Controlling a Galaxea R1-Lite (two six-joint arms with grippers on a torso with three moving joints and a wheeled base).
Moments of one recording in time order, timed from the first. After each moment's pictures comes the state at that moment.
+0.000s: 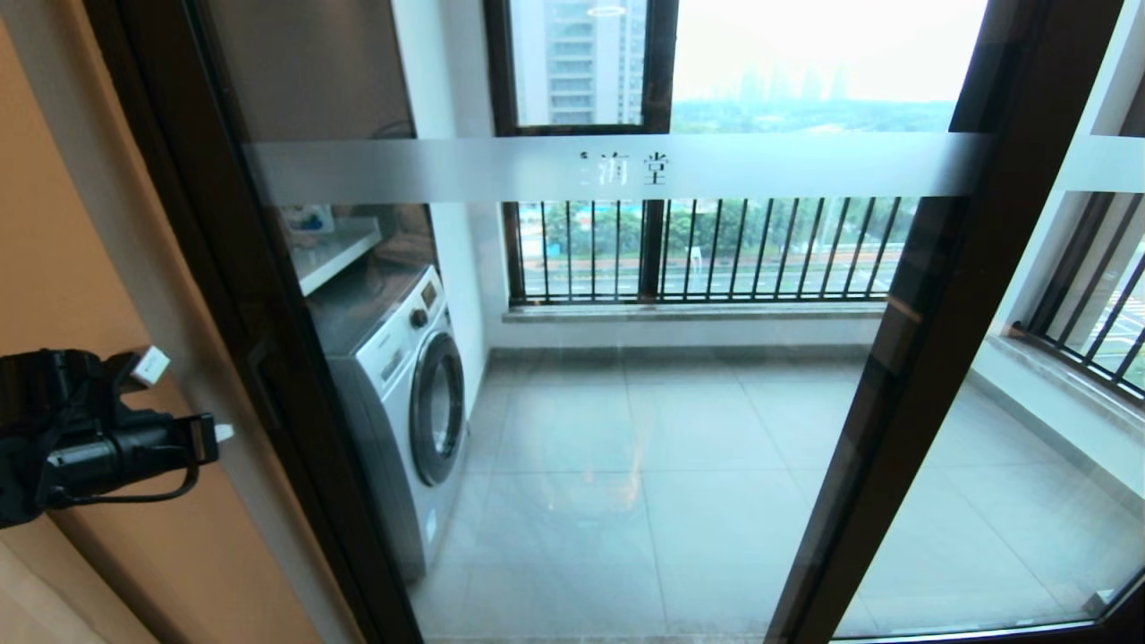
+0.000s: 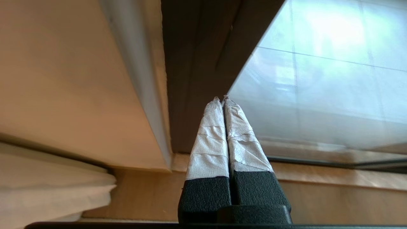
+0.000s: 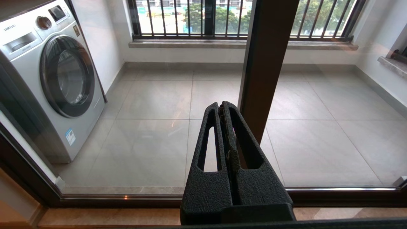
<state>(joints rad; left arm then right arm) 0.40 1.96 -0.81 -0.59 -0.37 0.06 0.00 0.00 -0.01 0.04 0.03 -0.05</state>
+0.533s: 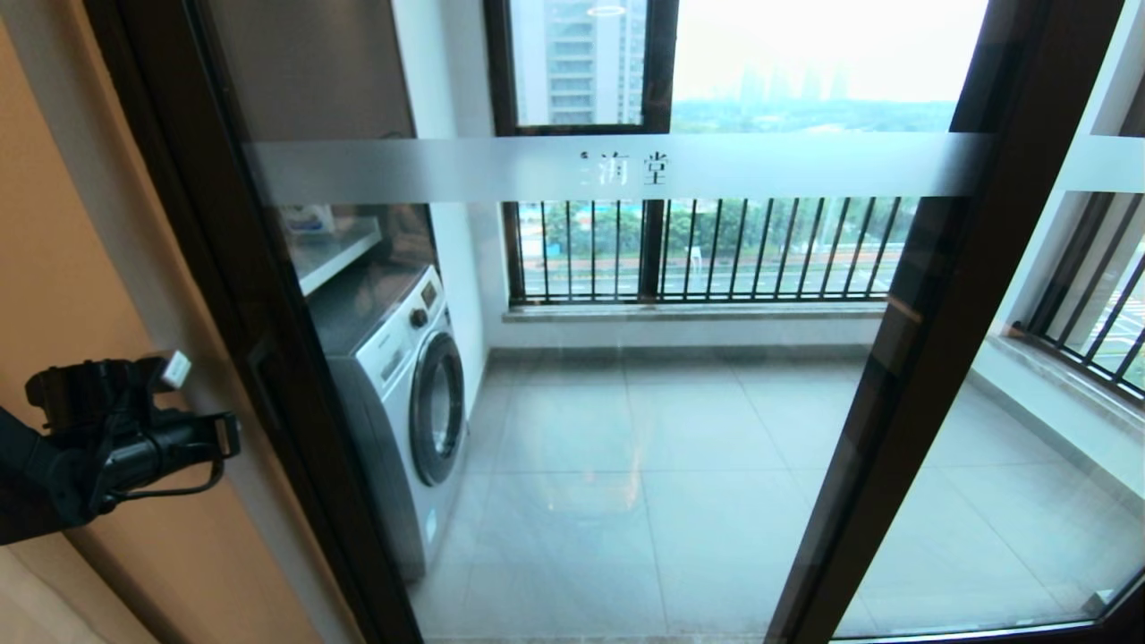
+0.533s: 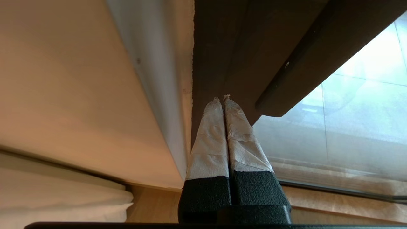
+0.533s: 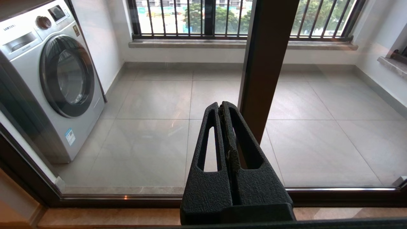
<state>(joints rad) 0.38 2.11 -0.85 -0.78 -0.26 0.06 0.00 0.00 -0.01 0.03 0.03 -0.05</state>
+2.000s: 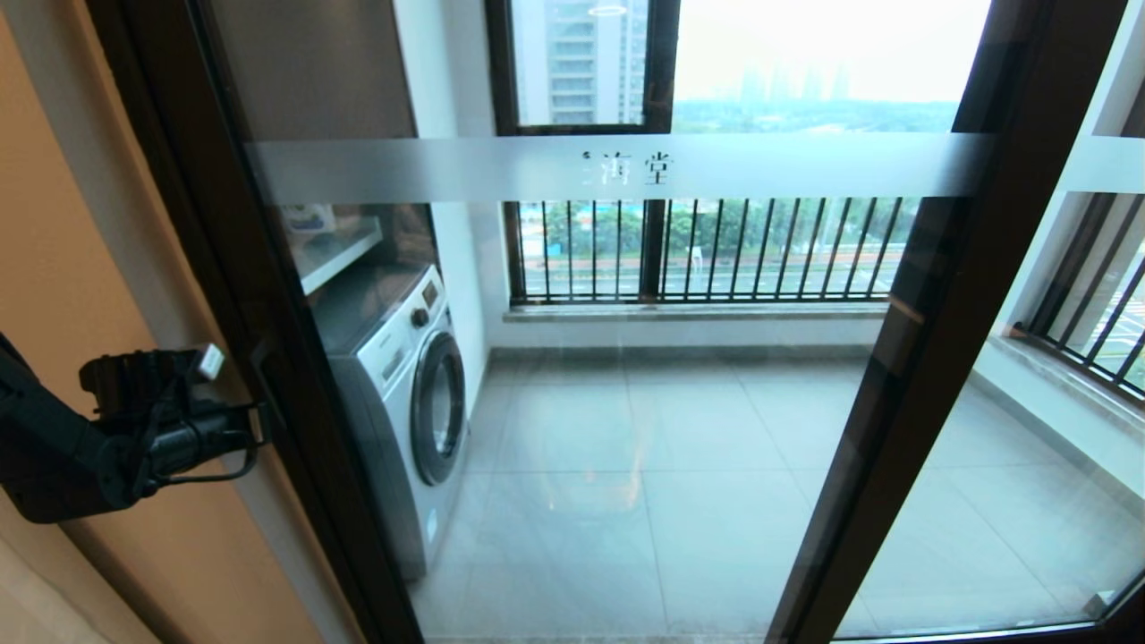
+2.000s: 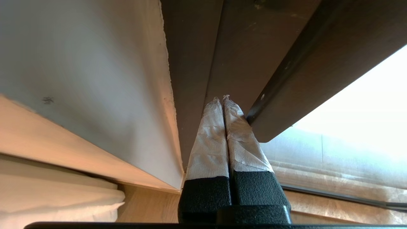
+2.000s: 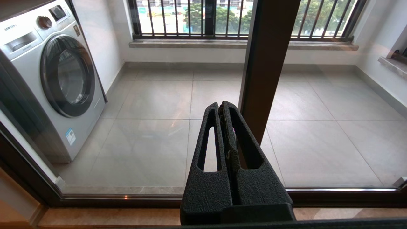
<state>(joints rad) 0.27 2.15 -0.92 -0.76 -0.20 -0.01 0.00 0.00 -0.01 0.03 0.03 -0.05</state>
